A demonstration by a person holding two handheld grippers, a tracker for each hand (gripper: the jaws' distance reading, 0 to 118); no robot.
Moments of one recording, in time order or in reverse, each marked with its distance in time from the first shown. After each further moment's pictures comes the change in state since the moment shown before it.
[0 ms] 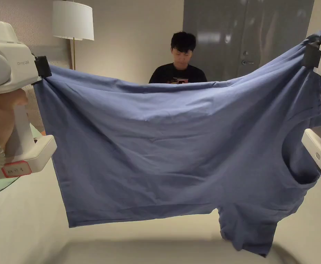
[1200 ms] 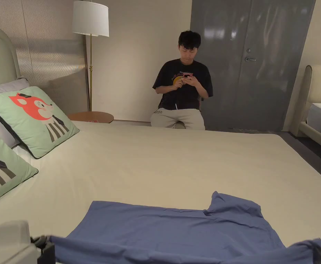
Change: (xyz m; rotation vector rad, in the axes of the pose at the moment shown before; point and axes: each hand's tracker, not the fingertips) left arm -0.109 -0.238 0.381 -0.535 0.003 -0.051; right arm 0.045 -0.192 0.415 -0.574 0.050 -0.035
